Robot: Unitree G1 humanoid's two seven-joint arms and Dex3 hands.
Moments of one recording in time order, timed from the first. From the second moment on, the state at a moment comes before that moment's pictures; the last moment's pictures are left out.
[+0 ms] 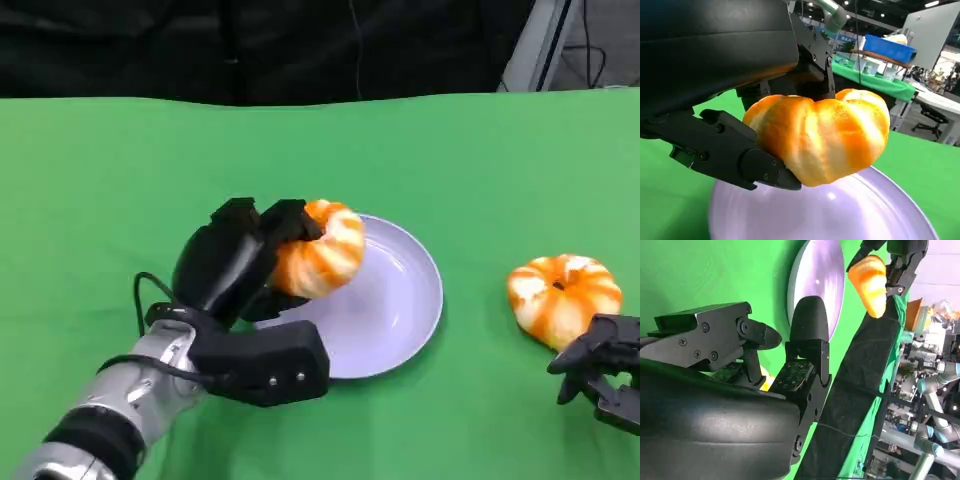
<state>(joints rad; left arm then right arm) -0.64 0.14 -0.48 1.00 0.68 -0.48 0.55 -0.25 -0.18 -0.20 1.01 0.20 -0.97 0.63</state>
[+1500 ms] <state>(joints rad) -0.76 0.03 -0.53 1.27 0.69 -0.47 0.52 -0.24 -0.18 -0.18 1.01 0.20 -0.98 0.61</state>
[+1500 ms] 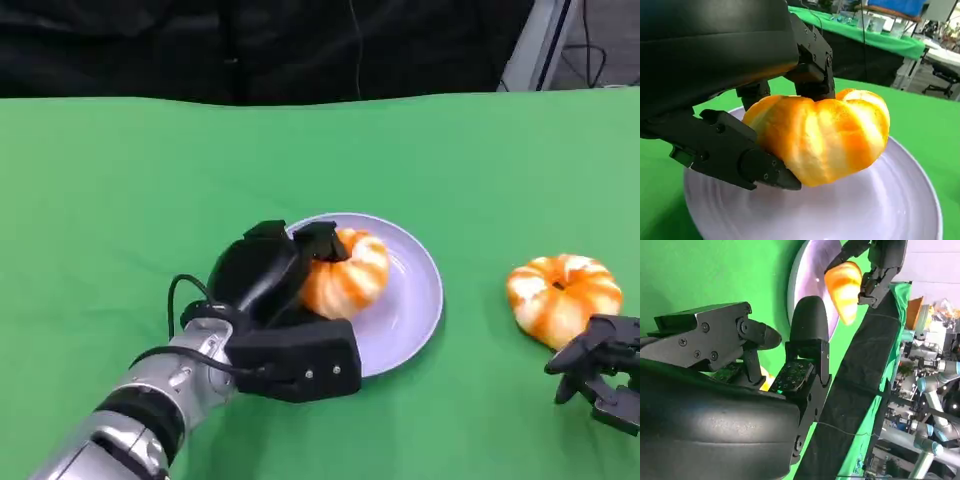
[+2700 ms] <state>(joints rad) -0.80 0.02 -0.61 1.28 0.75 -0.37 0.50 -0.24 -0.18 -0.18 1.01 0.20 -0.98 0.61</state>
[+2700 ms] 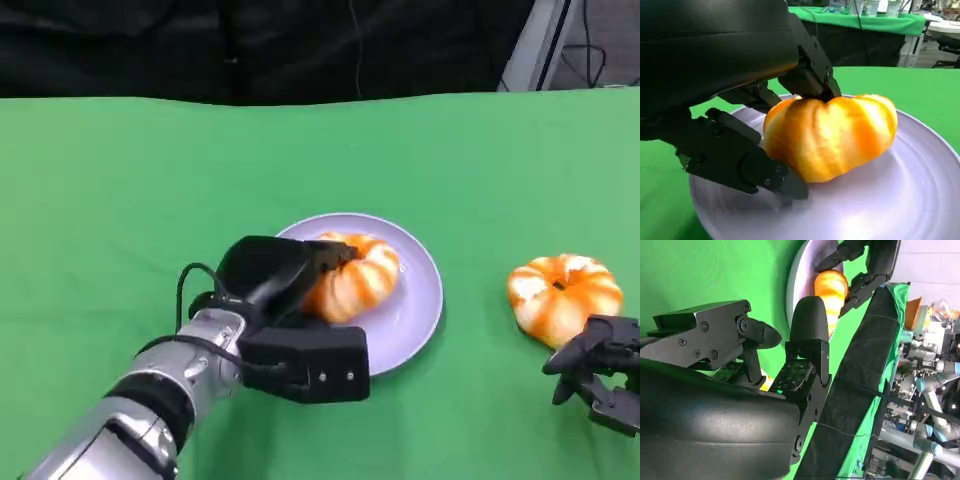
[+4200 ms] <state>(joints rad) -0.81 0.05 -0.62 1.25 0.74 -0.37 0.34 -0.24 -0.18 -0.17 1.01 0.20 -0.98 0.61</state>
